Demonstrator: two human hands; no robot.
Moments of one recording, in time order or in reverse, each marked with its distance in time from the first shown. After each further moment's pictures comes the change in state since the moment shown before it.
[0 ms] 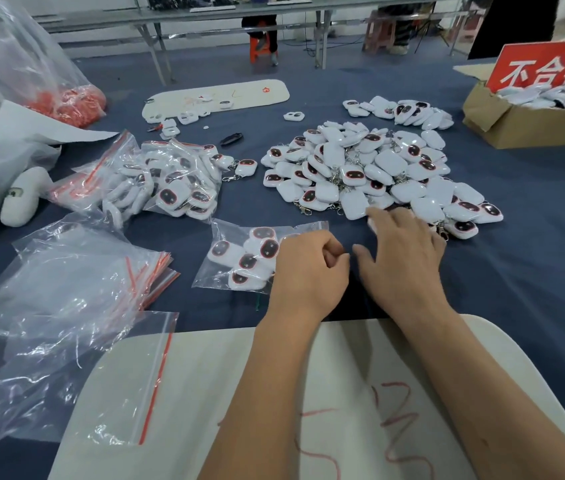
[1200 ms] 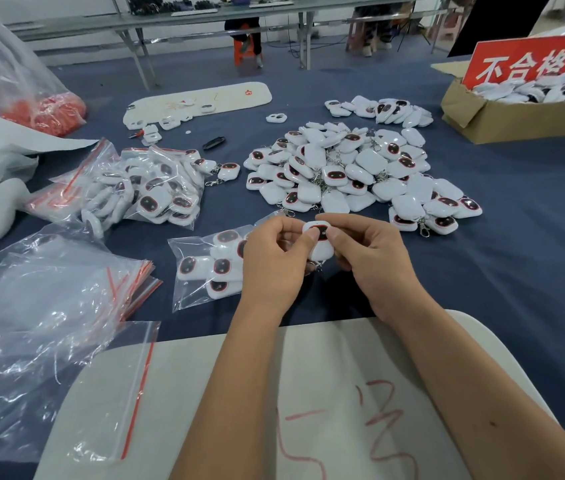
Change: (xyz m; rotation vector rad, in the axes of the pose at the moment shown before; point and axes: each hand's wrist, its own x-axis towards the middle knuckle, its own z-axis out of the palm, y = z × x) left_hand 0.004 0.004 -0.014 -0.455 0.078 -0.174; right_hand 0.001 0.002 0.007 1.157 -0.141 0.076
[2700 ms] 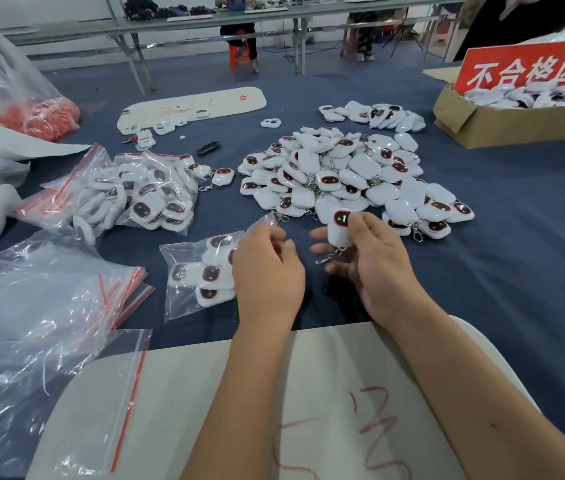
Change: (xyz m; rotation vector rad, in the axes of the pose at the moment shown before) left_hand -0.002 -0.005 0.007 0.348 0.229 0.118; right_hand 0.005 -0.006 0.003 0.377 0.046 0.172
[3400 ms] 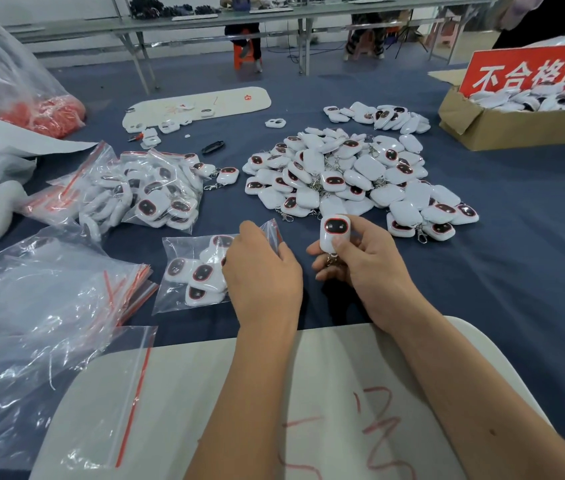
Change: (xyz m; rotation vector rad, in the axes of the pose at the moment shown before) left_hand -0.001 0.005 -0.006 0.327 0.113 -0.086; right_hand -0.003 0.007 -0.002 -0.183 -0.120 -0.081
